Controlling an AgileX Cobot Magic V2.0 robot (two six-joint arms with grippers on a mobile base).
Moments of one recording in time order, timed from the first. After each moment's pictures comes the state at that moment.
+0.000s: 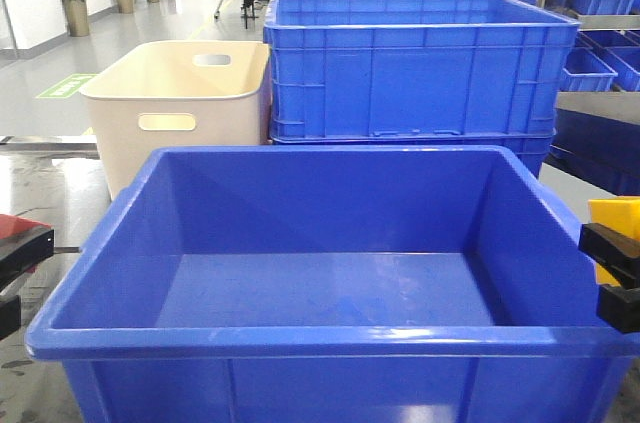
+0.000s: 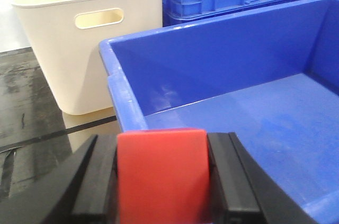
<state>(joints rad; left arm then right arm) -0.25 0.88 -0.88 -0.24 0.33 0.29 0.05 0.88 -0.79 0.68 0.24 -0.70</state>
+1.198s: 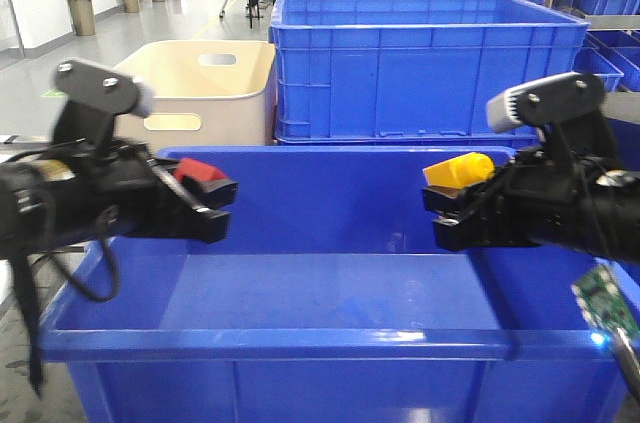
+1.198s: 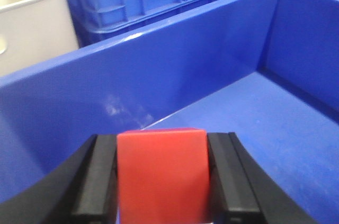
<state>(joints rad) -0.41 1.43 -1.29 -0.44 0.31 0.52 0.22 1.35 -1.19 0.72 0.37 -0.83</state>
